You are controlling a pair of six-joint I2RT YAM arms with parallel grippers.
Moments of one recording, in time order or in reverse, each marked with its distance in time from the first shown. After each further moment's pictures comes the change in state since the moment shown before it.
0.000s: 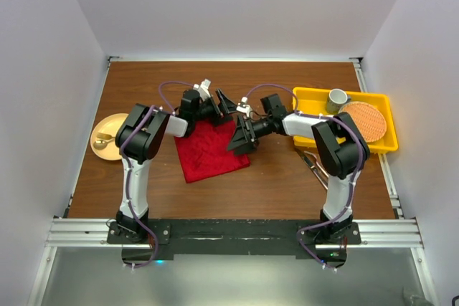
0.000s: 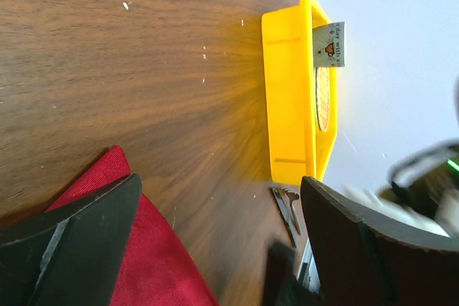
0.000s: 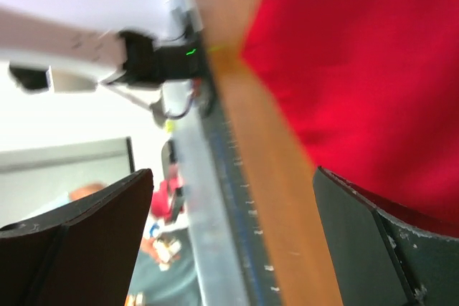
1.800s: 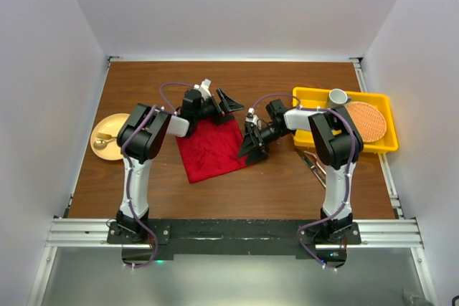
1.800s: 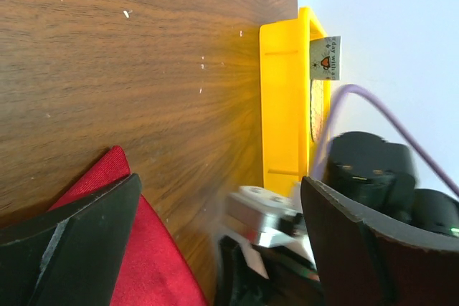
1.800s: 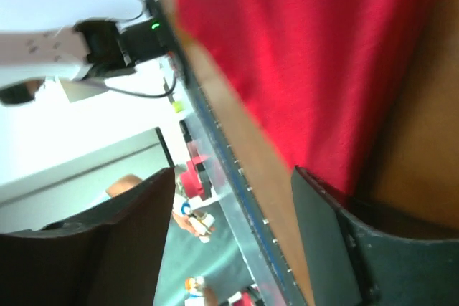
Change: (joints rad) left arm -0.012 0.014 0.018 0.007 -0.032 -0.056; right arm -0.063 0.134 0.079 -0.418 0.034 -0.211
